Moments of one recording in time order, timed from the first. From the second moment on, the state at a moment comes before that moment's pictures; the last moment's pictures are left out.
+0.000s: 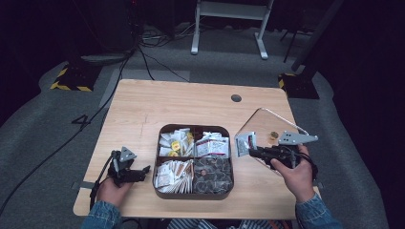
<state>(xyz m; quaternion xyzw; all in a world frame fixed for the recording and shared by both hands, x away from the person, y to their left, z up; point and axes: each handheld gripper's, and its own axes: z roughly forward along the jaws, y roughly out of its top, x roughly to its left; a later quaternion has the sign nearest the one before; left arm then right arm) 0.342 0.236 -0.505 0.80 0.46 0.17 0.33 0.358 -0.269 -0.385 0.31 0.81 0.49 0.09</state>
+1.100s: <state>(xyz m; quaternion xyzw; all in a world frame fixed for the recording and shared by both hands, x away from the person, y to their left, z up) 0.343 0.236 -0.505 0.81 0.46 0.17 0.33 0.358 -0.268 -0.457 0.35 0.84 0.41 0.05</state>
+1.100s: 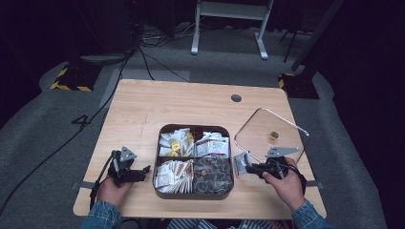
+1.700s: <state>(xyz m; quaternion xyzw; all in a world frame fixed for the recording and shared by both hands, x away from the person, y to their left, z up) 0.343 0.236 -0.505 0.81 0.46 0.17 0.33 0.359 -0.264 -0.471 0.36 0.84 0.40 0.02</state>
